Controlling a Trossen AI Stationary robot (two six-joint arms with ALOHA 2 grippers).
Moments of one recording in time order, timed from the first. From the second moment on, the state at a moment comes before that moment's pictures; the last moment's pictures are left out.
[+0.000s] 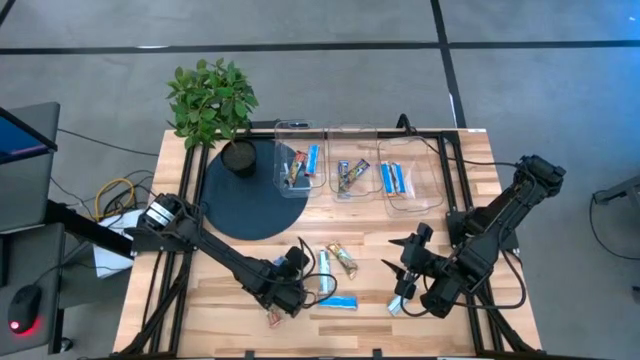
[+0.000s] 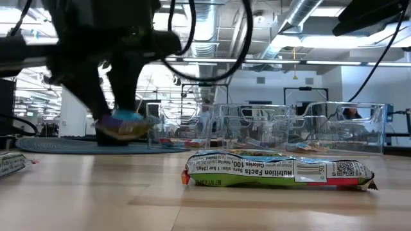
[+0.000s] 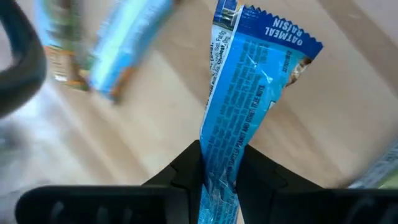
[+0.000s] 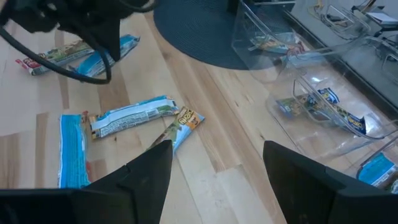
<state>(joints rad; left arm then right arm) -0.53 1.93 1.35 -0.82 -0.39 0.25 0.84 1.38 0.99 -0.83 0.92 0.94</state>
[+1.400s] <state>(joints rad) 0.25 1.98 1.56 -0.09 -0.27 1.11 0.99 1.38 0.99 -0.83 0.92 0.94</state>
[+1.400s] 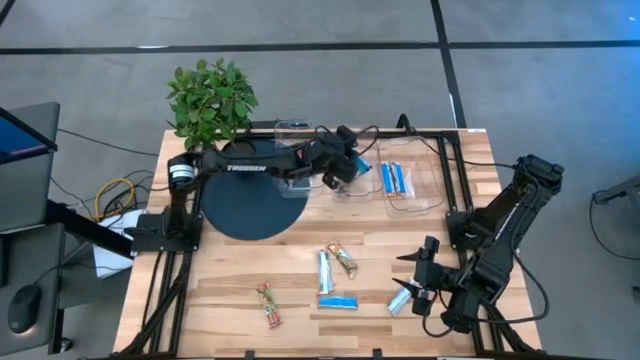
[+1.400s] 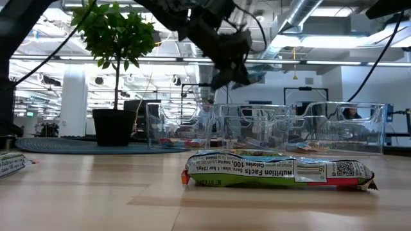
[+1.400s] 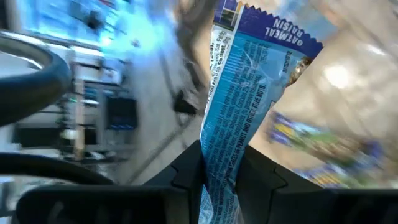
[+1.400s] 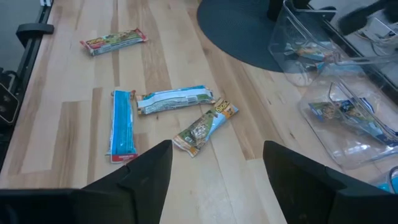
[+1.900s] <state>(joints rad) 0.24 2.07 1.56 -0.03 -0.49 1.22 0.99 1.38 0.99 -0.83 0.92 0.95</state>
